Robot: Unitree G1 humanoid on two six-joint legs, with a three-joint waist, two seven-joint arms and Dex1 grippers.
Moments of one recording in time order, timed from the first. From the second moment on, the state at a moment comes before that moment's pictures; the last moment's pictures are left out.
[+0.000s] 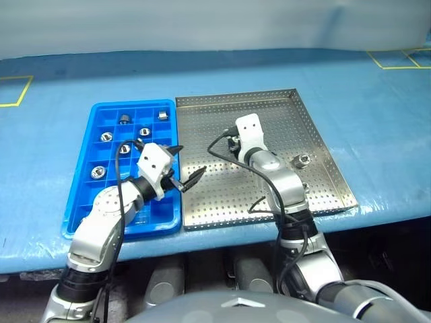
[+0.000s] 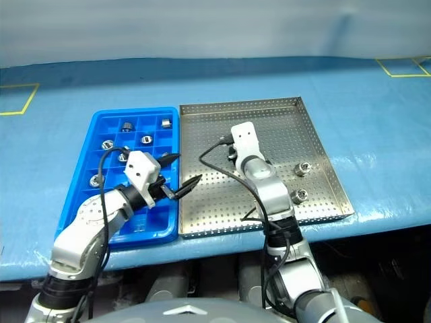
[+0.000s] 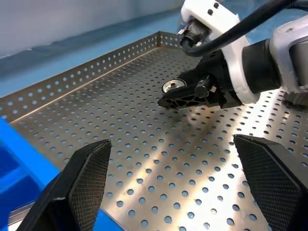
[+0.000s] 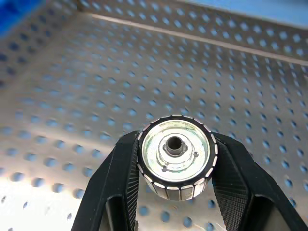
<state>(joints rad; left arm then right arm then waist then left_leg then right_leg) -0.01 0.42 -0.05 -0.54 -0.30 0.50 -0.50 -0.48 -0.01 0.21 -0.10 -0.05 0.84 0.11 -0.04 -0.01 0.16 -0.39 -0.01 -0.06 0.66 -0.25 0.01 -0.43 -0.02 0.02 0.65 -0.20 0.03</state>
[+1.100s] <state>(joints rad) 0.43 0.38 0.19 -0.76 -0.31 0.38 -0.39 -0.61 0.14 0.47 0.25 -0.01 0.57 0.32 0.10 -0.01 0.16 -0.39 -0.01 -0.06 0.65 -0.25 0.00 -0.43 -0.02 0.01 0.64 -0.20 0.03</state>
